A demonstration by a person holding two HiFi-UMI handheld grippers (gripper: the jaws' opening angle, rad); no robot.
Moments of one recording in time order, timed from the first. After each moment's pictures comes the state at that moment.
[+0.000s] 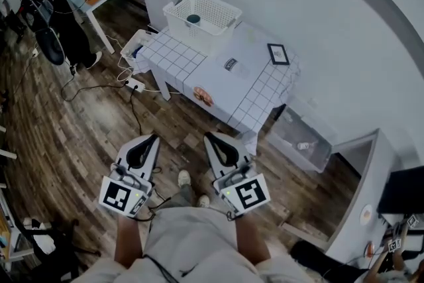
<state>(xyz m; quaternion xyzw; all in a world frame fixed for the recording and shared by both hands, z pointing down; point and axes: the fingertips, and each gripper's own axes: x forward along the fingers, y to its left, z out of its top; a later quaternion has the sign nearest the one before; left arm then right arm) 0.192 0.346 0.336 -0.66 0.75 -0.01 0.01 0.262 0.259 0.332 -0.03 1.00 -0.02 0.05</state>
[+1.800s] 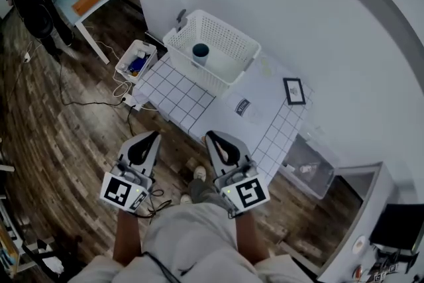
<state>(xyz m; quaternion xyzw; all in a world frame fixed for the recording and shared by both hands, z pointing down) -0.049 0.178 0.358 -0.66 0.75 0.01 -0.01 0.025 0.091 0.348 -0.03 1.00 -0.02 0.03</state>
